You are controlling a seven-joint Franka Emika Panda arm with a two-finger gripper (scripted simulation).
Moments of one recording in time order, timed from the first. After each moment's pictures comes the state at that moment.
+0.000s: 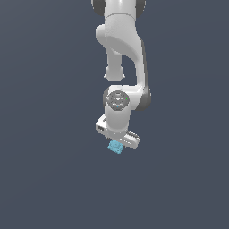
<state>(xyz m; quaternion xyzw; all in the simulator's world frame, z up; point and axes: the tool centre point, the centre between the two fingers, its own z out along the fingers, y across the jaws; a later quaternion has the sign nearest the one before) 0.049 0.011 0.074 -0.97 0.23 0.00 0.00</state>
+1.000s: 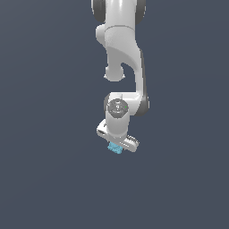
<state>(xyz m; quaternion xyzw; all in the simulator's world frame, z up) 0.050 0.011 0.040 -0.97 0.23 0.00 0.00</state>
